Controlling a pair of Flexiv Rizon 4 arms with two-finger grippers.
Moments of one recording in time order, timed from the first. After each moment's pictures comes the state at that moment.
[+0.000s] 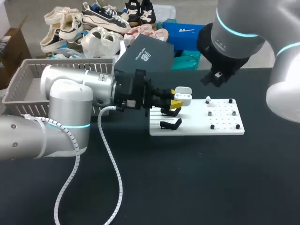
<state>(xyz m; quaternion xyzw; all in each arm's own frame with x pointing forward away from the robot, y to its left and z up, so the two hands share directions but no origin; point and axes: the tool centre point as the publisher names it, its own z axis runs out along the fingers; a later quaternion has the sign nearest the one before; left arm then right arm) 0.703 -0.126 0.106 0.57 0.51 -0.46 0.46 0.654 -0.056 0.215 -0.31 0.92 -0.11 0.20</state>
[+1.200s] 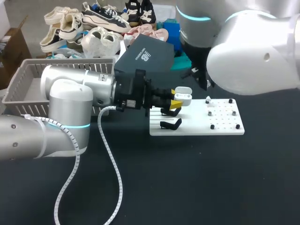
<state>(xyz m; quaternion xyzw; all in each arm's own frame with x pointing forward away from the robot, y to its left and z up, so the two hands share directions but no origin) 0.703 -0.126 0.106 0.57 0.51 -0.46 0.46 0.662 -0.030 0.201 -0.19 0.97 -0.11 0.11</state>
